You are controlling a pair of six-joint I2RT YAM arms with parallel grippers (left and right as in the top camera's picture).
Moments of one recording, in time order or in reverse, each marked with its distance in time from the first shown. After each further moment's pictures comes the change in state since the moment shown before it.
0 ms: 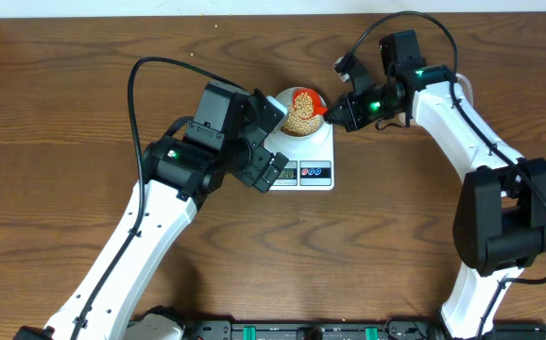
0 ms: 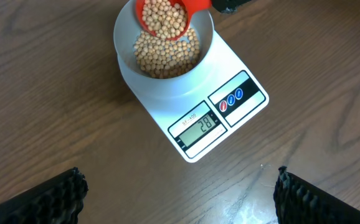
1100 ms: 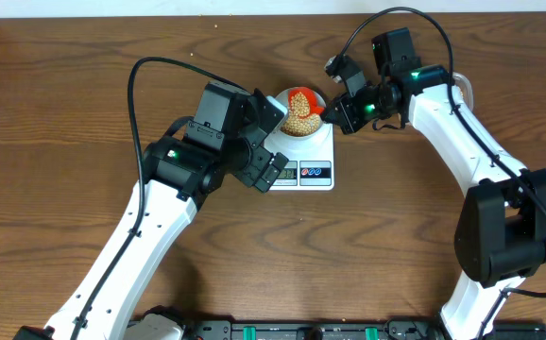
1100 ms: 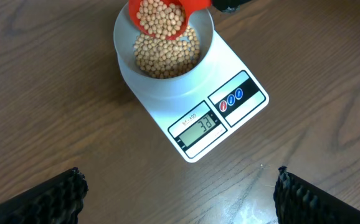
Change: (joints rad) left arm 0.000 0.000 0.000 0.000 0.000 0.000; right arm 0.040 -0.054 0.000 -0.016 0.076 -0.081
